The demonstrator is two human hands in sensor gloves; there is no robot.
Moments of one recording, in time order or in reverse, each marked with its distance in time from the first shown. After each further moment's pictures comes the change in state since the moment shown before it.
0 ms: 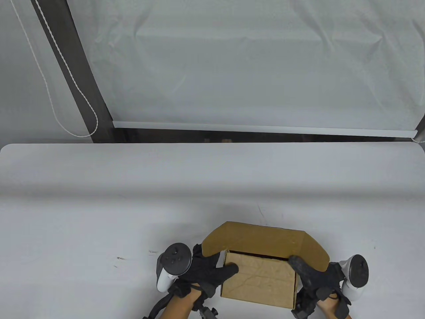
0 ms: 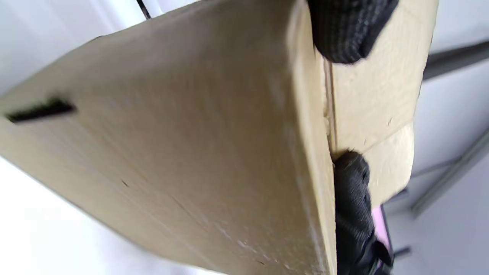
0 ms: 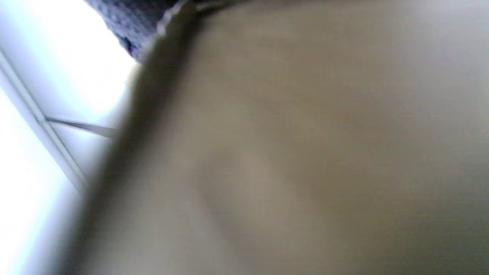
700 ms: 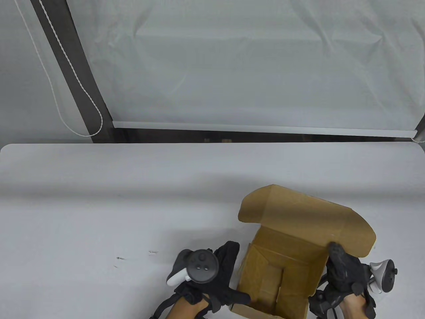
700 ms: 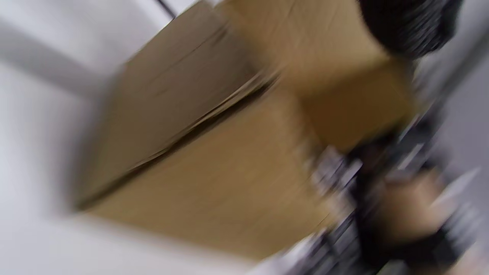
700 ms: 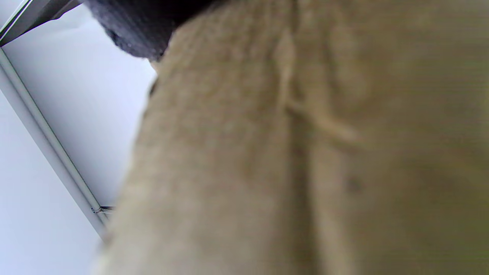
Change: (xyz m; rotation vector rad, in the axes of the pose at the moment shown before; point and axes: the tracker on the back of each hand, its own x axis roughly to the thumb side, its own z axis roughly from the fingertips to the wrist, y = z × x) left_hand 0.007 -0.021 -0.004 -0.094 -0.052 -0.021; right_hand 0.025 -0.032 0.011 -0.242 -0.082 -0.186
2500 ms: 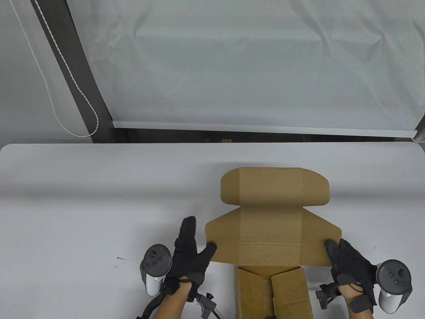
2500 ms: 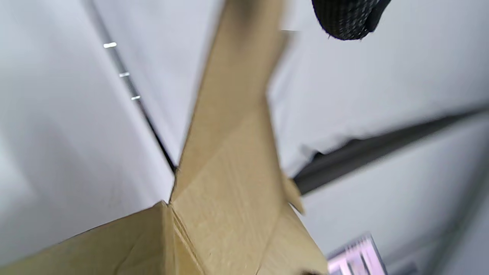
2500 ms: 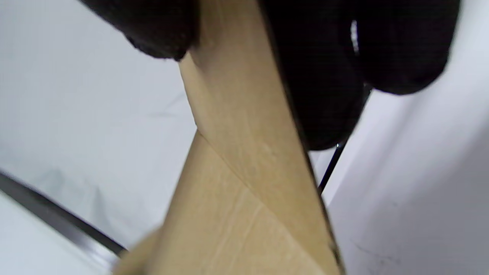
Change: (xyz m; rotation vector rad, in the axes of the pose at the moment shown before) left_hand -0.003 0.047 0.025 0.493 -0.042 -0.027; right_hand 0.001 -0.044 0.003 -0.222 0.142 0.627
